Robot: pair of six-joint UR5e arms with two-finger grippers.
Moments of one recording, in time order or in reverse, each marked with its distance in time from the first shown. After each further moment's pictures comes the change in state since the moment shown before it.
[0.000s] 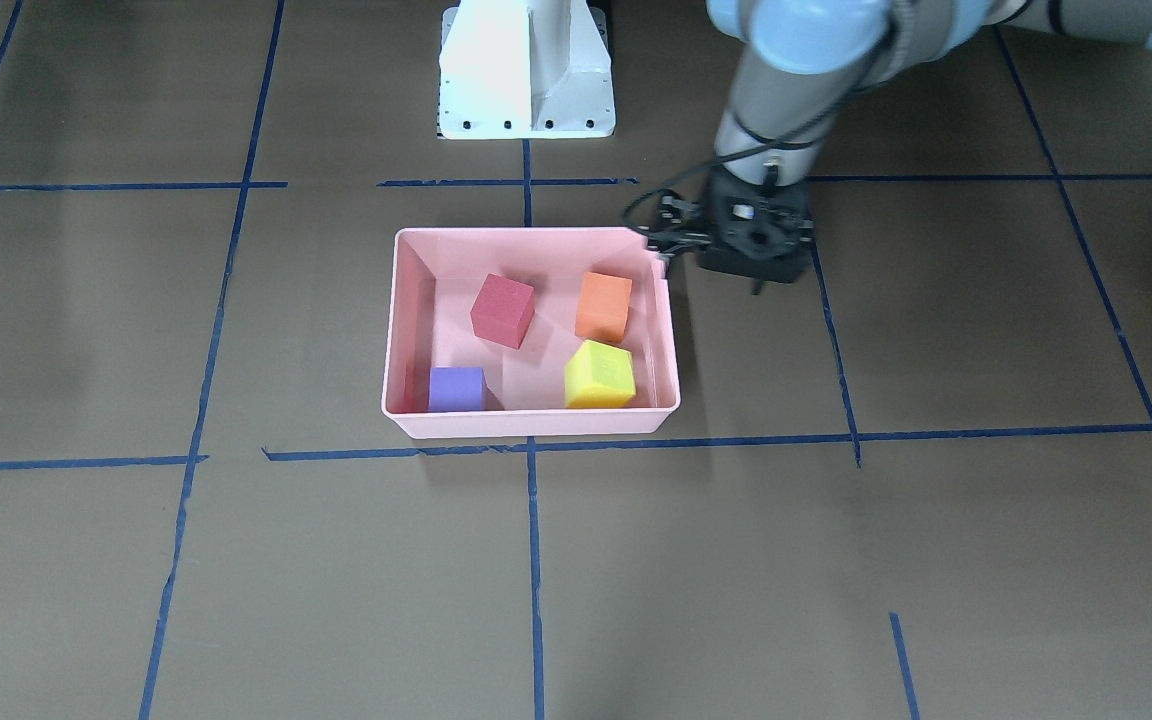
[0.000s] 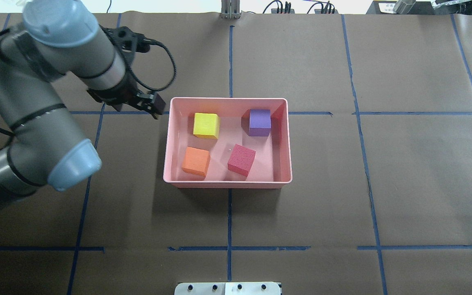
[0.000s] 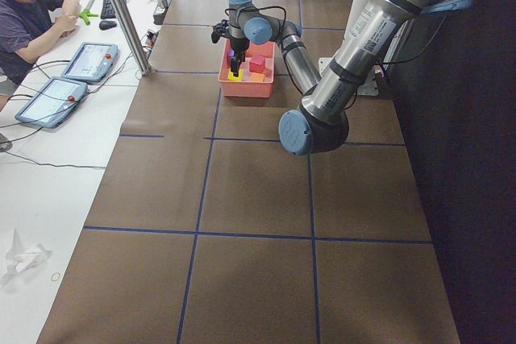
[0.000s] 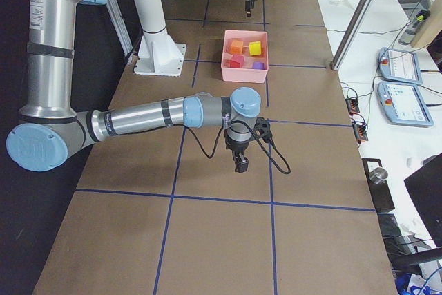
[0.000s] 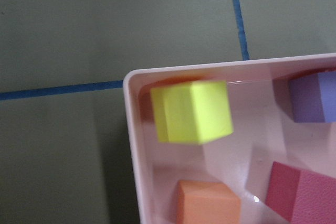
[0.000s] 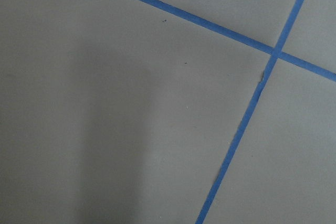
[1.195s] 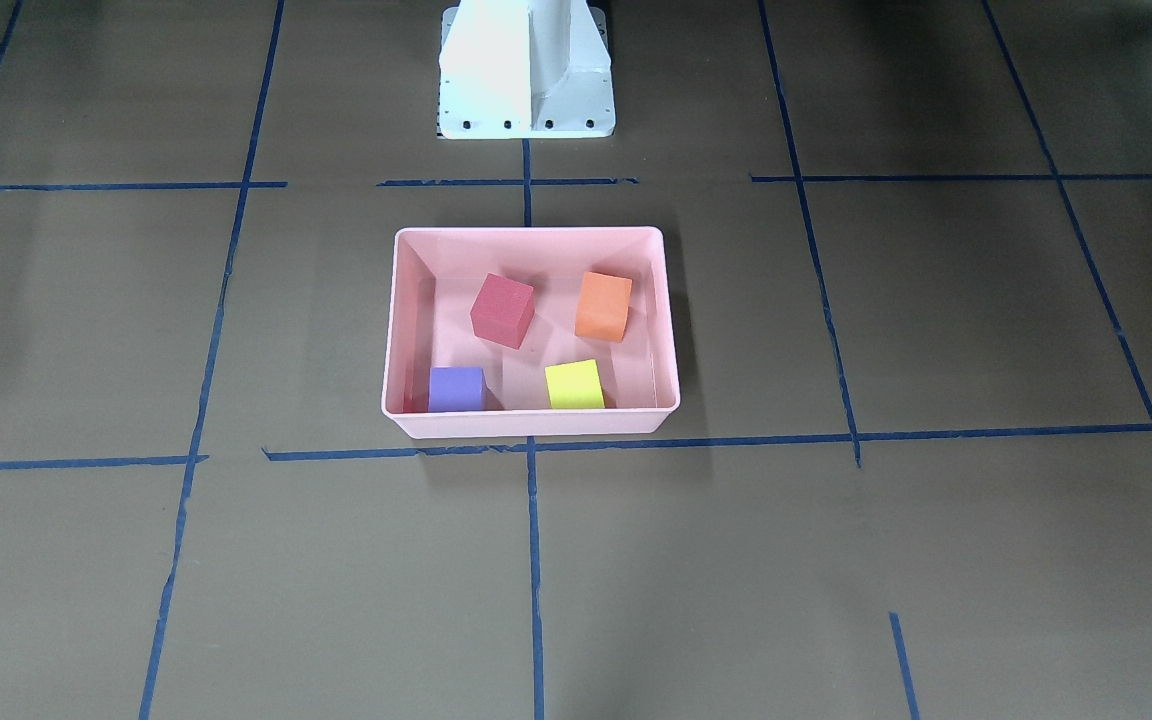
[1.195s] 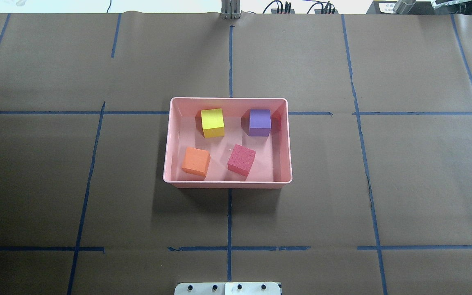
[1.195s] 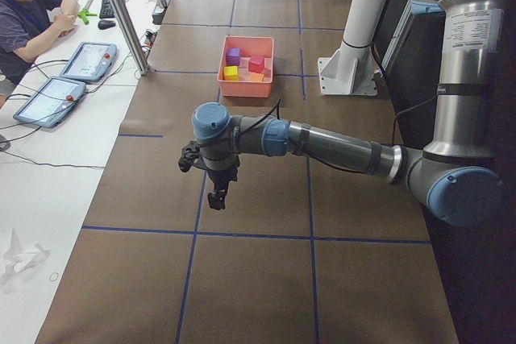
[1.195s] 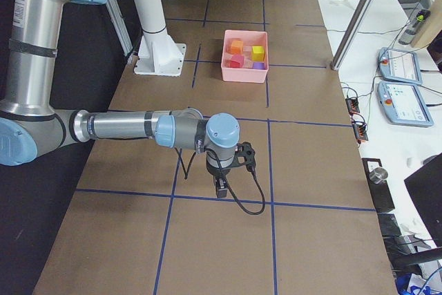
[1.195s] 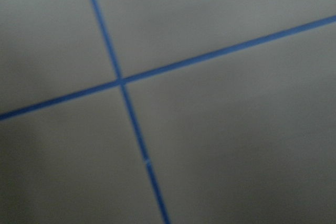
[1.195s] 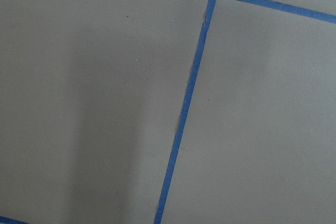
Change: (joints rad) left arm -0.687 0.606 0.091 -0.020 -0.244 0.902; right arm 0.136 -0.096 -0.030 0.005 0.026 -0.022
